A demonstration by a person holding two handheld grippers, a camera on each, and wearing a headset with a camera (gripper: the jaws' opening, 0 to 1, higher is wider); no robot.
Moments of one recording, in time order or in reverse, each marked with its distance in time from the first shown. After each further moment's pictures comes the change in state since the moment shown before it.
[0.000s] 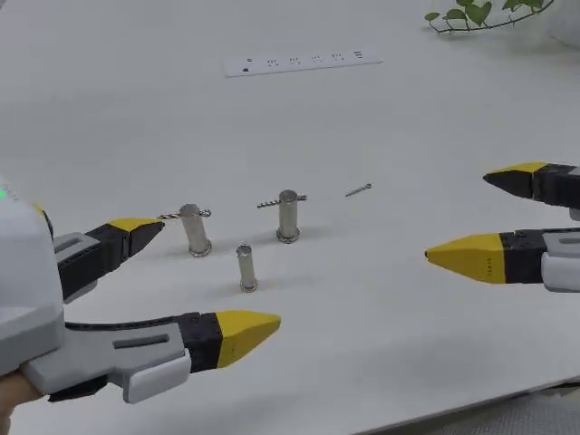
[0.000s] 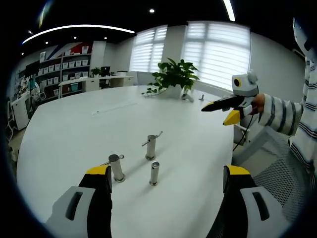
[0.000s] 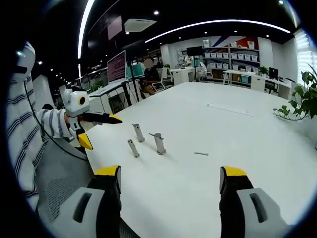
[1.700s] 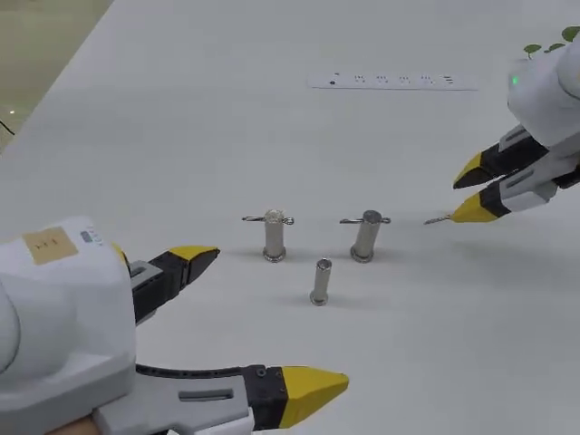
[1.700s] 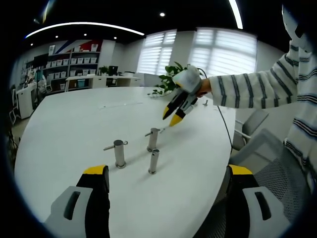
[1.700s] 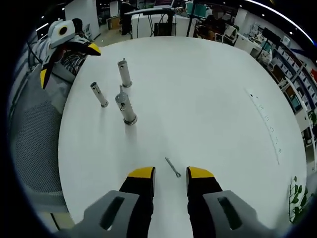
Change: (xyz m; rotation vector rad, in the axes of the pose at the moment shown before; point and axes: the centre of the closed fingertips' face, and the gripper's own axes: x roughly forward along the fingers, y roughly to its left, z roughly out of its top) left arm -0.020 -0.006 -0.017 -0.073 -0.038 0.036; right arm 0.130 -0.082 -0.017 -0.595 0.547 0.253
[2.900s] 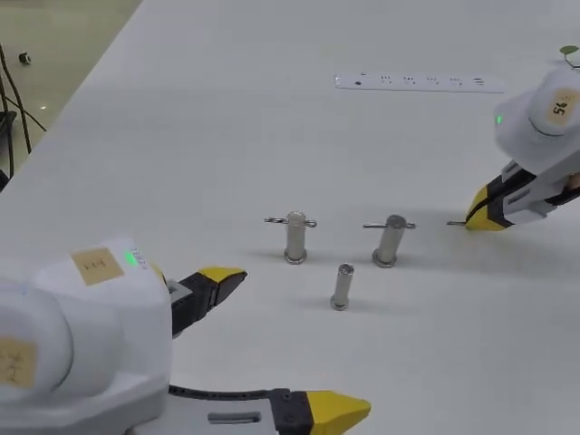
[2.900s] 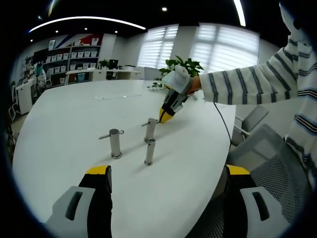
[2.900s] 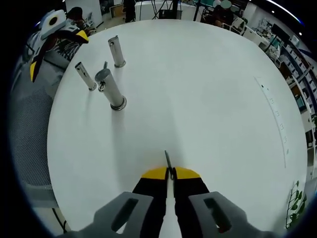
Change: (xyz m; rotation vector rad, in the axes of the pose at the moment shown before) left arm 0.002 -0.003 -0.018 -0.020 0.053 -0.003; right arm 0.027 0.000 -0.010 -0.027 0.101 0.019
